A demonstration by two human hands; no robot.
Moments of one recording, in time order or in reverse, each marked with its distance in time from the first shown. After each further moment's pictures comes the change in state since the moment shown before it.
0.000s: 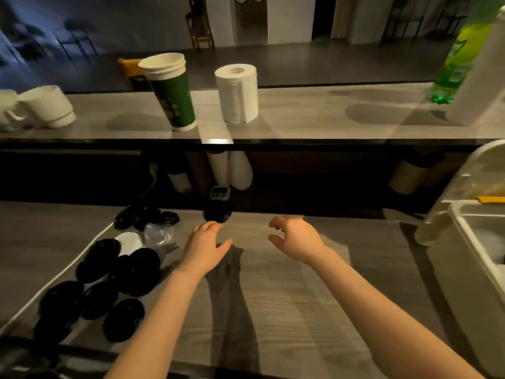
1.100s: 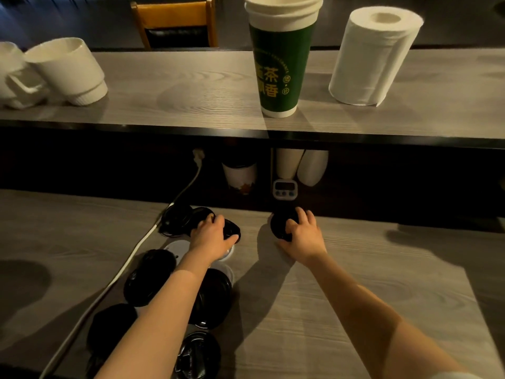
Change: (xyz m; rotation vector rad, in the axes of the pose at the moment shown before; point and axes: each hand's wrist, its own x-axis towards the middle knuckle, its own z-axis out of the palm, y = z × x) left_hand 0.138 -0.214 -0.005 0.140 -0.221 -0.149; right_hand 0.177 -0.097 0.160 -0.087 -0.106 0.193
